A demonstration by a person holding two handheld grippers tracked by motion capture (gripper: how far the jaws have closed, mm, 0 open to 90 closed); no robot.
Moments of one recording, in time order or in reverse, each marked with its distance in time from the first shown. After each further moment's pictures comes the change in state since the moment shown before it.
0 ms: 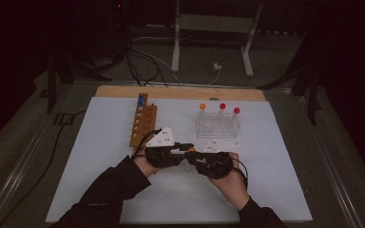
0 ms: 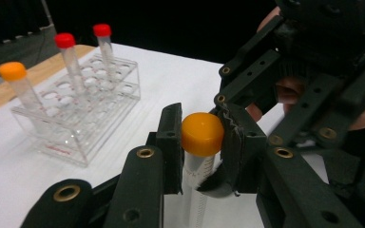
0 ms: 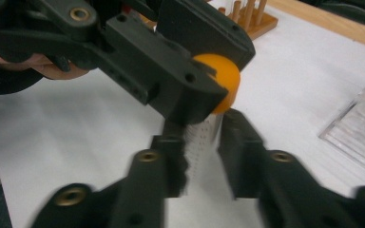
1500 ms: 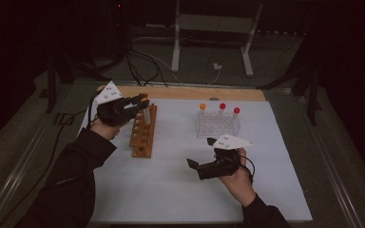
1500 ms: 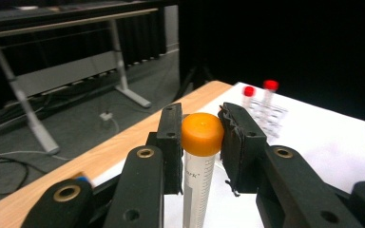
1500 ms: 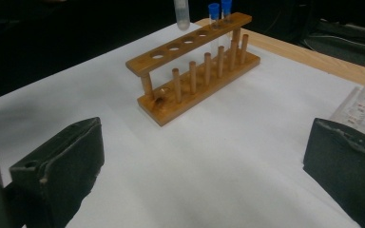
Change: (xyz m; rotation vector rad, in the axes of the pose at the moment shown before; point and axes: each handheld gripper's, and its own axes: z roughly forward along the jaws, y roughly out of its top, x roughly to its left) left arm 0.097 0.027 -0.109 -0.112 0.414 -0.079; right arm -0.009 0.005 -0.020 -0.144 -0.005 0.048
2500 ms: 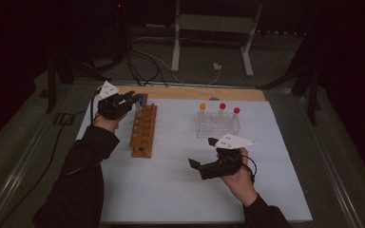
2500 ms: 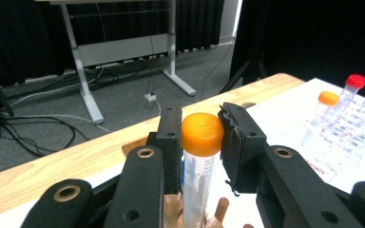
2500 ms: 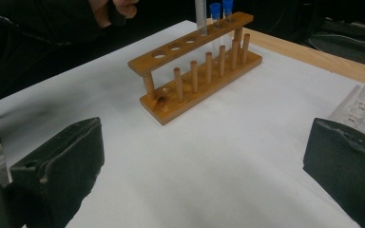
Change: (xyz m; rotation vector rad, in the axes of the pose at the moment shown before) left arm 0.047 -0.047 0.035 0.036 0.201 -0.120; right arm -0.004 -0.001 -0.003 -0.002 0.020 0.007
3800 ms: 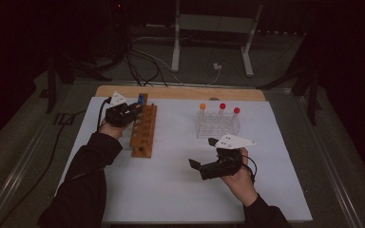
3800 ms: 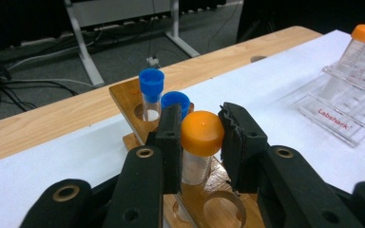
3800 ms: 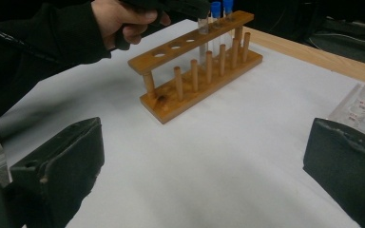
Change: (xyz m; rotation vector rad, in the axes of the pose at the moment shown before) left arm -0.005 -0.031 0.022 0.148 0.011 0.003; right arm 0.000 0.000 0.000 0.003 0.004 -0.001
